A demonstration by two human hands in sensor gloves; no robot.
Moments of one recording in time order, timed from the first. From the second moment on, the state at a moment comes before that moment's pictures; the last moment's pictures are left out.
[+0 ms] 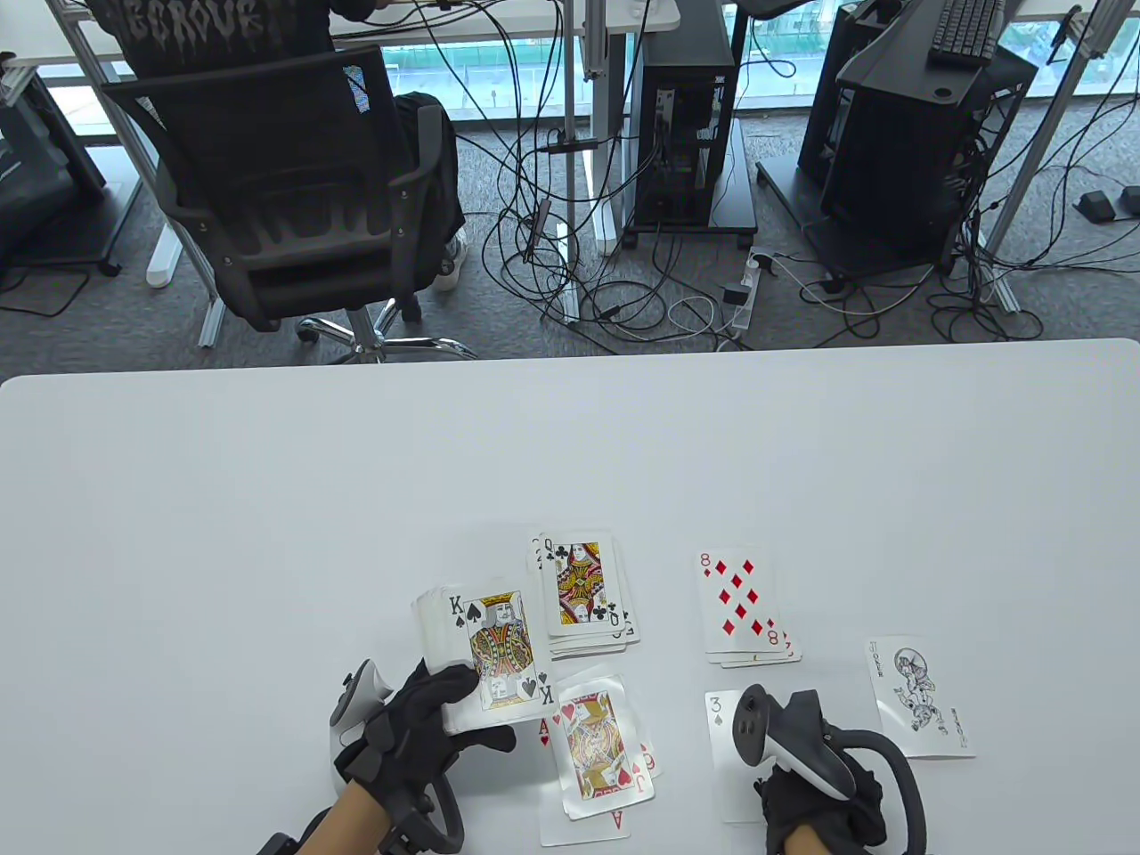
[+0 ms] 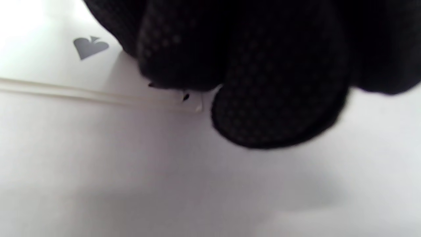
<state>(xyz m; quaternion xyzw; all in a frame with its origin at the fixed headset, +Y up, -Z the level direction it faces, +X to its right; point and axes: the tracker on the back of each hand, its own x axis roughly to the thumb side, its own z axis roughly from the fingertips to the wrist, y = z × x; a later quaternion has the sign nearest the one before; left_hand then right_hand) -0.195 -0.803 -0.250 -0.30 -0.11 0.85 0.41 0.169 -0.760 -0.215 0.09 -0.28 -0.95 0.08</state>
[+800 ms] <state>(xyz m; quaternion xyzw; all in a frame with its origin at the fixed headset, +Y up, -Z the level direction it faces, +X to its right) -0.194 -0.806 -0.251 -0.30 -0.11 0.85 0.42 0.009 -0.725 -0.227 -0.18 0.12 -0.94 -0.27</state>
